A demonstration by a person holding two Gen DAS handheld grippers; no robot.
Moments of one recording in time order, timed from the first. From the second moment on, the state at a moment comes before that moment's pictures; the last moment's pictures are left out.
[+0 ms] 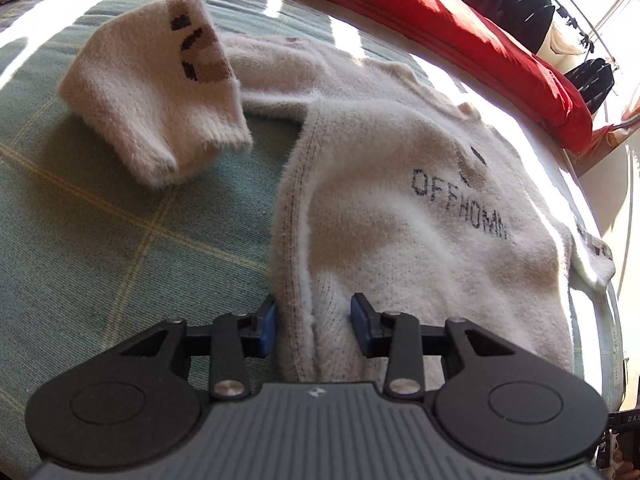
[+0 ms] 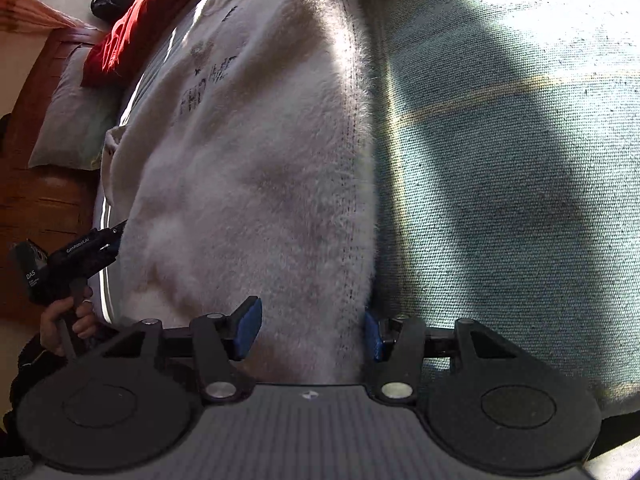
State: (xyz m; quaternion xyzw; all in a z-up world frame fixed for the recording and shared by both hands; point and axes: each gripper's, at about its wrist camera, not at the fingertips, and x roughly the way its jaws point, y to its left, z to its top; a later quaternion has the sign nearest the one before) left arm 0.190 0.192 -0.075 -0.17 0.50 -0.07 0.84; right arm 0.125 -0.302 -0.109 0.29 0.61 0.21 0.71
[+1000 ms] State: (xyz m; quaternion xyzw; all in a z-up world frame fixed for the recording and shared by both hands) left arm 0.061 0.076 -0.026 0.32 0.39 -0.20 0.84; right arm 0.127 -0.298 -0.023 -0.02 0.55 0.14 0.82
